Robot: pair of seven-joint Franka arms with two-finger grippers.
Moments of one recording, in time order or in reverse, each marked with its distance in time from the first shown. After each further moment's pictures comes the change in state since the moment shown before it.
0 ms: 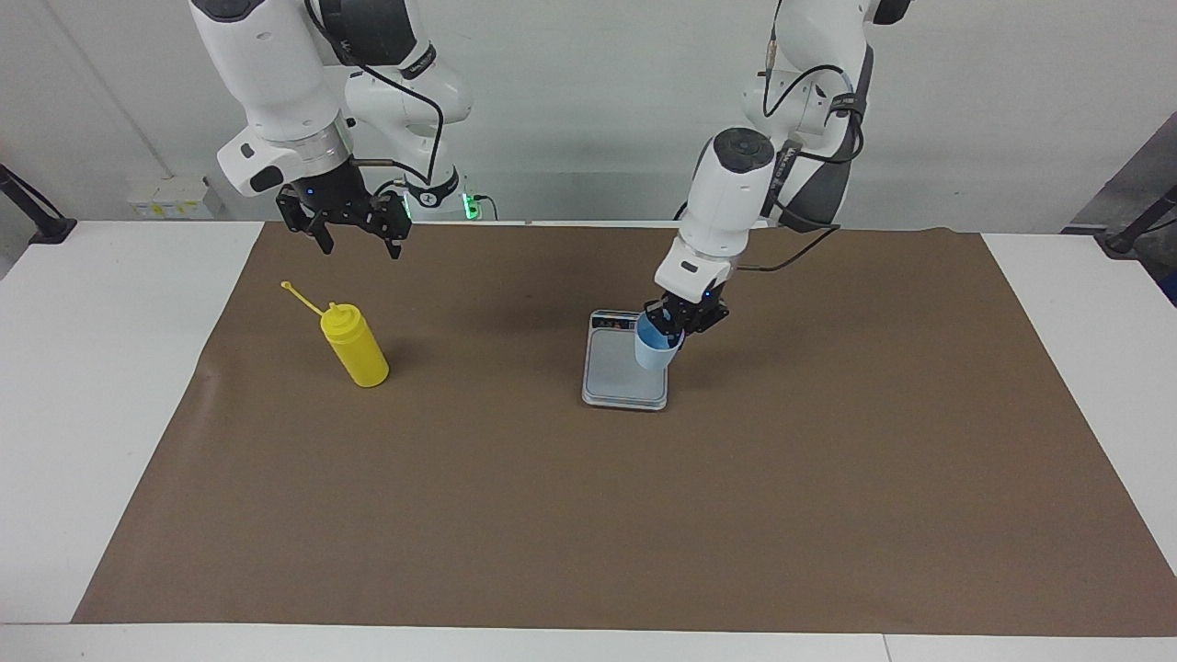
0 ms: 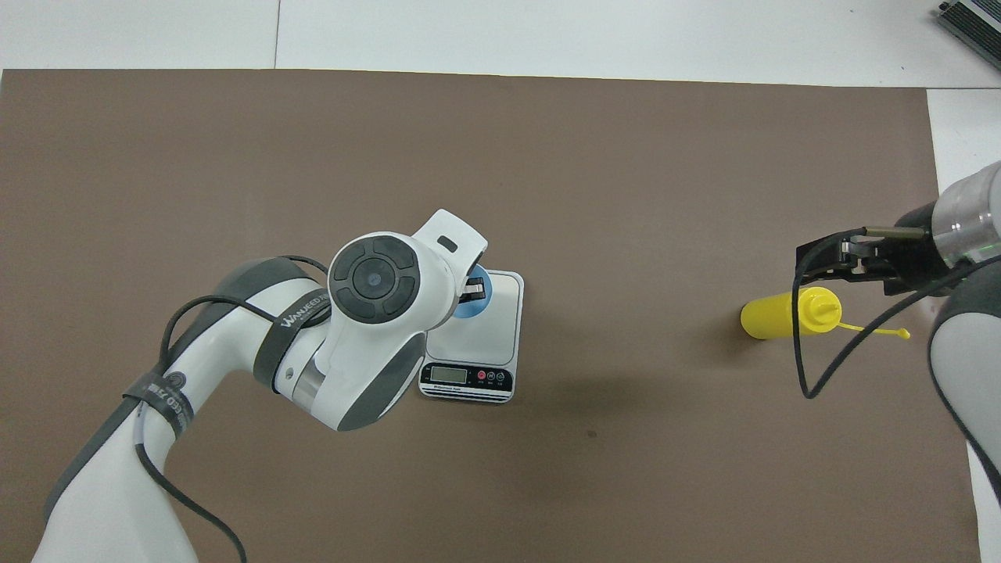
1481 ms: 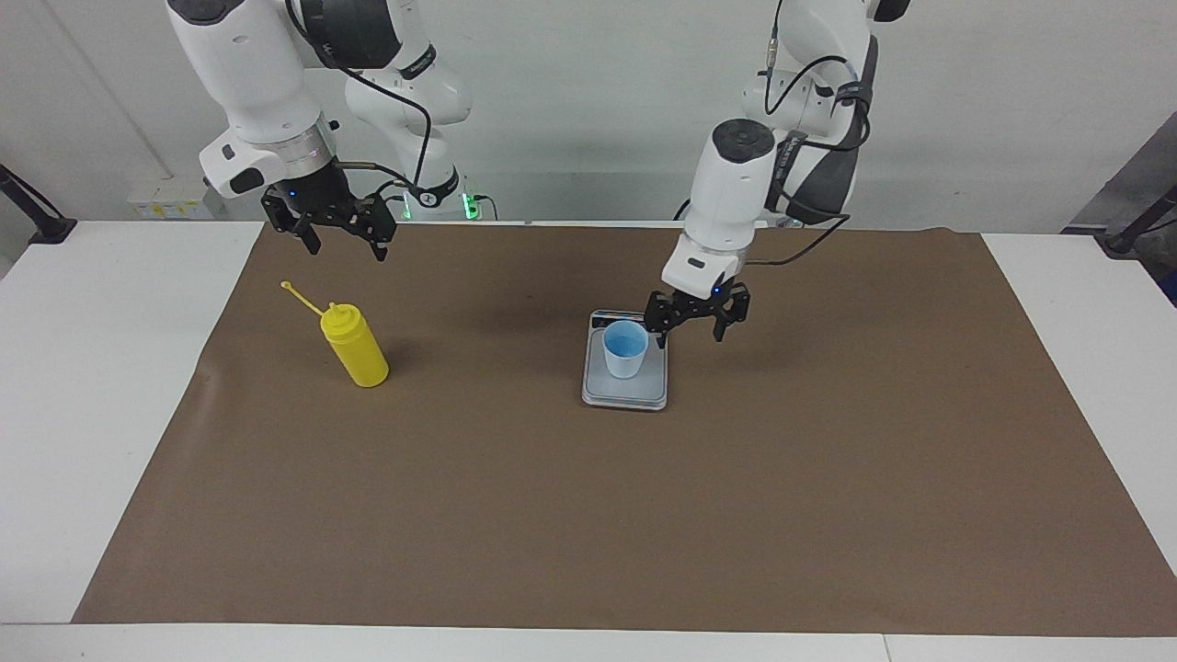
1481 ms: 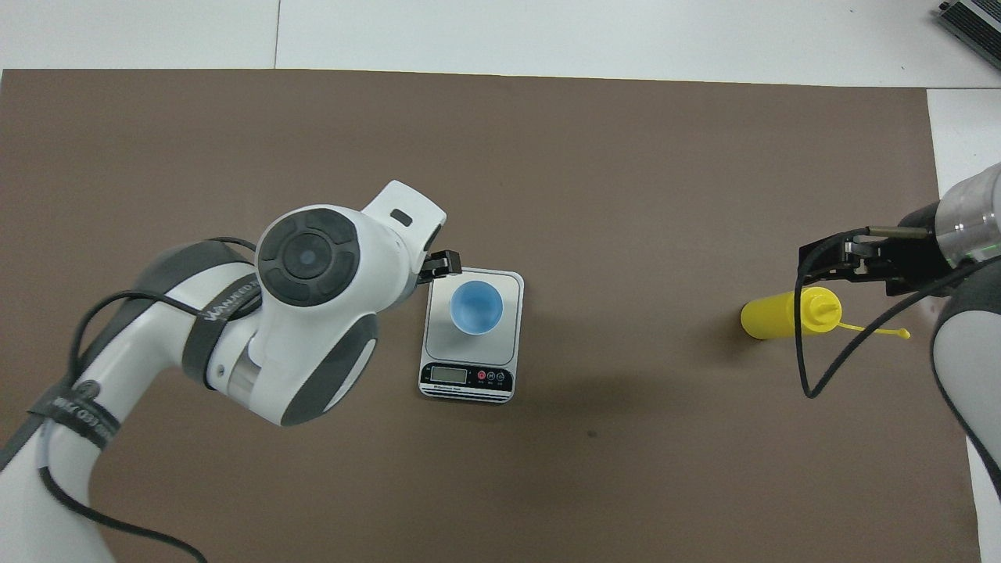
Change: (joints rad) left arm 0.141 -0.140 0.037 0.036 0.012 -0.140 0.138; right arm 0.004 0.000 0.001 -0.004 0.000 0.000 0.000
